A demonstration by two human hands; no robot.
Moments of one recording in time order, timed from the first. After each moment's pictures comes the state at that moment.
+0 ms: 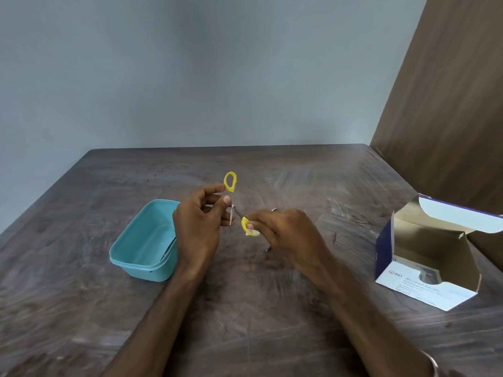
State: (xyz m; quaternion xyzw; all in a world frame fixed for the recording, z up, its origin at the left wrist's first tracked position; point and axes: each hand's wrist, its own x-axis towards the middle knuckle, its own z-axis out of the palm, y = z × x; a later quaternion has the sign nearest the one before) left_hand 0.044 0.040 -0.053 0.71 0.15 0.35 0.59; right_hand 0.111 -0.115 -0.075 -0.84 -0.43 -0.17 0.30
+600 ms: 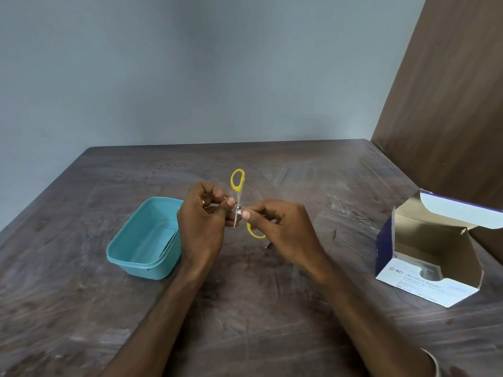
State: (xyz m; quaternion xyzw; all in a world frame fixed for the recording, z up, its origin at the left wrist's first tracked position) left_hand 0.045 0.032 -0.056 0.70 0.14 0.36 0.60; right_hand 0.100 -0.111 -0.068 -0.76 -0.30 -0.02 0.57
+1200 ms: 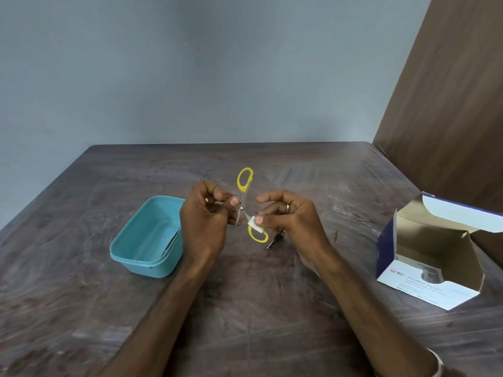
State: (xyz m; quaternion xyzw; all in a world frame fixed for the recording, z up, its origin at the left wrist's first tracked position) left_hand 0.044 0.035 -0.054 0.68 0.11 0.35 0.64; right_hand 0.105 -0.117 -0.057 -0.63 -0.18 0.14 0.74
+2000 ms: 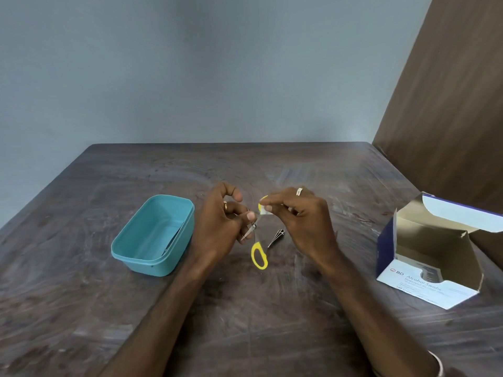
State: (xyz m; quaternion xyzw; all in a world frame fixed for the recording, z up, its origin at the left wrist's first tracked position) left_hand 0.042 0.030 -0.053 0.76 0.07 0.21 0.61; right_hand 0.122 -0.127 -0.073 -0.76 -0.35 -0.20 0.51
